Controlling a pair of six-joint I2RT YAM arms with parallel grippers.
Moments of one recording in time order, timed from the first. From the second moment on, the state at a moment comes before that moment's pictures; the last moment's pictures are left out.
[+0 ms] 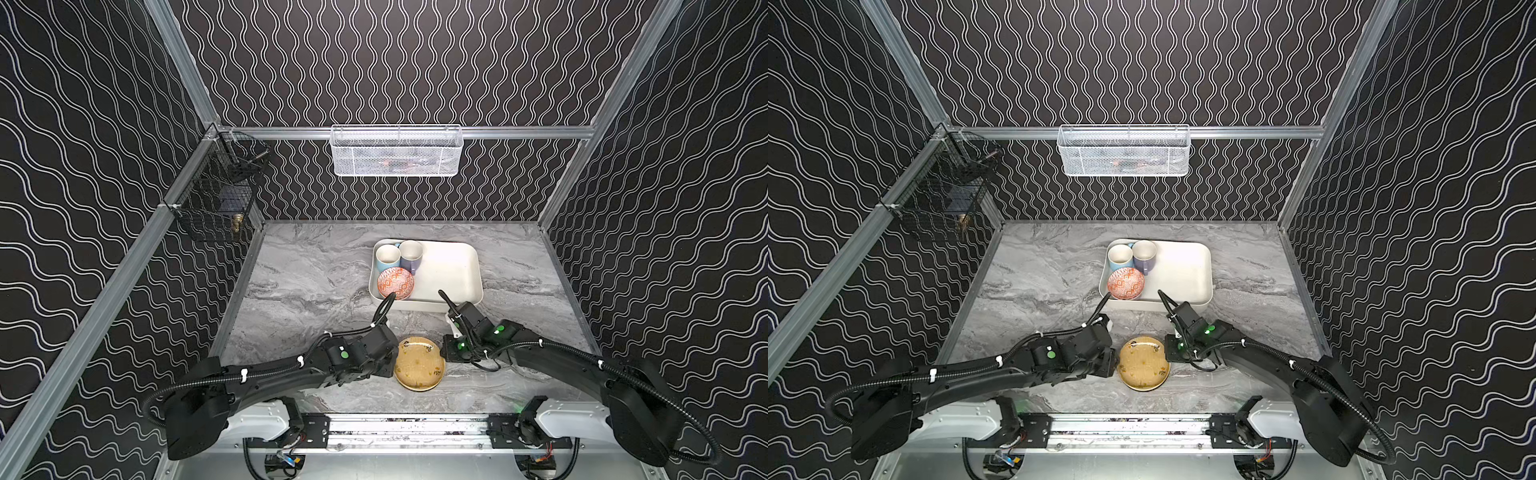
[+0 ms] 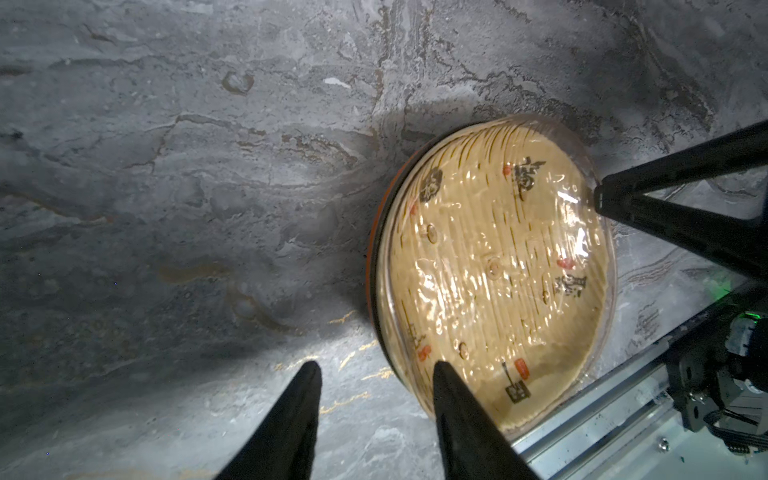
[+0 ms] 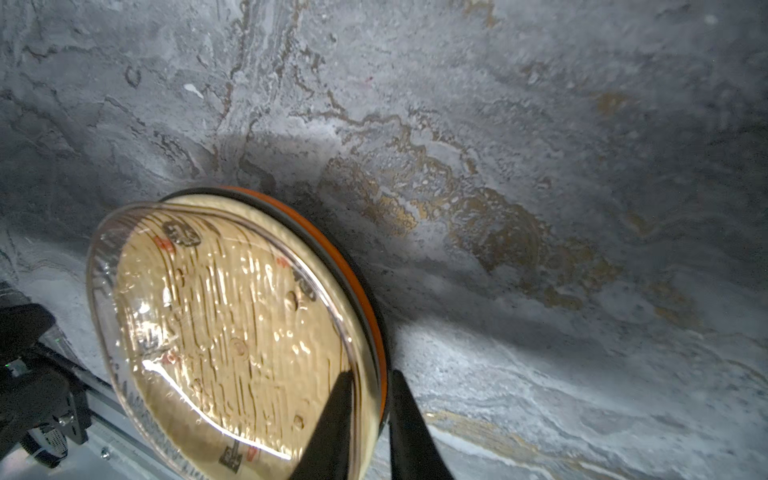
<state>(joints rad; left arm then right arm) -0.99 1.24 0.68 -0.45 -0.12 -0.81 0.74 1.27 0.66 -0.54 -0.15 0.69</state>
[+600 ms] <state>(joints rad) -1.02 1.35 0.72 -0.41 -0.13 -0.81 0.73 1.22 0.63 -0.54 -0.13 0.69</state>
